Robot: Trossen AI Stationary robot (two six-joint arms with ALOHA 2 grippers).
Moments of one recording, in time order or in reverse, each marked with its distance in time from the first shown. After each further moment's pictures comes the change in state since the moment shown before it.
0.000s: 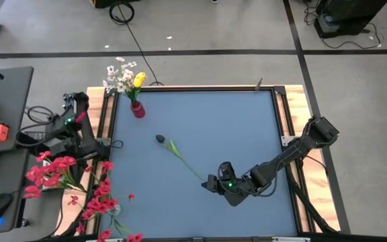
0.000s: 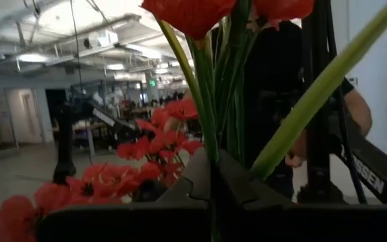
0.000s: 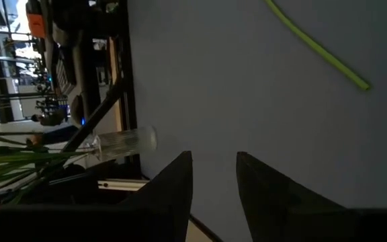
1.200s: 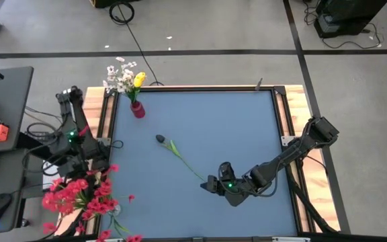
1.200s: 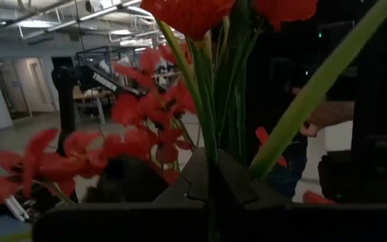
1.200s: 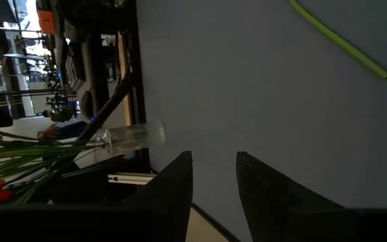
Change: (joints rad) left arm 0.000 0.276 -0.030 0.169 -0.057 0.018; right arm 0.001 0.000 0.000 0.041 -0.001 -0.009
